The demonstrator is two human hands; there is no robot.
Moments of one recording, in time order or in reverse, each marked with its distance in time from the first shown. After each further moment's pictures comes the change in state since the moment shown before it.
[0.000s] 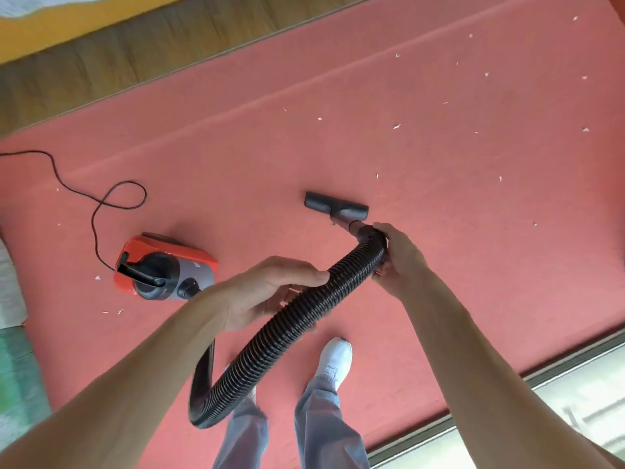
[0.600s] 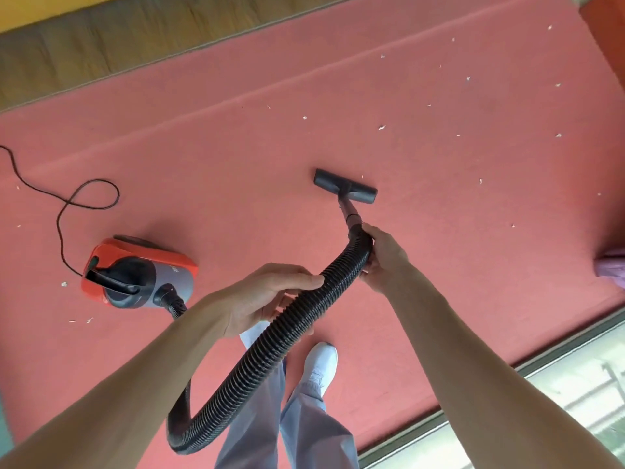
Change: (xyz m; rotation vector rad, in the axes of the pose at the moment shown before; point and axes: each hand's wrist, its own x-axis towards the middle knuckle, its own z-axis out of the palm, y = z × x) left_hand 0.037 -0.015 -0.011 0.025 0.042 -0.017; right_hand 0.034 -0.003 0.003 0.053 0.082 -0.003
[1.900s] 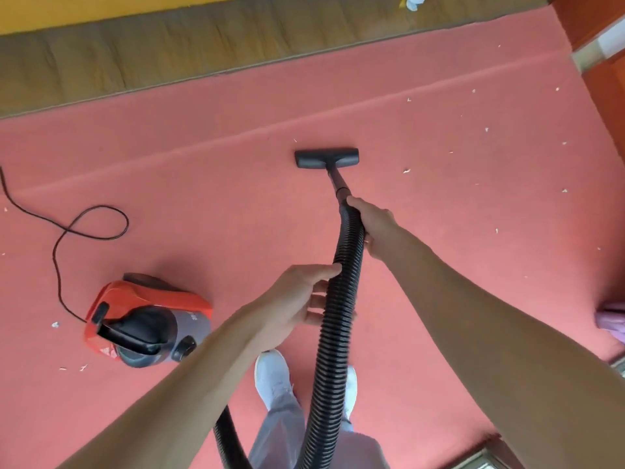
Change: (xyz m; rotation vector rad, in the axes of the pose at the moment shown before) left_hand 0.022 0.079 -0.132 -0.335 0.122 0.034; right_hand 0.058 -0.068 0.221 -0.383 0.083 -0.222
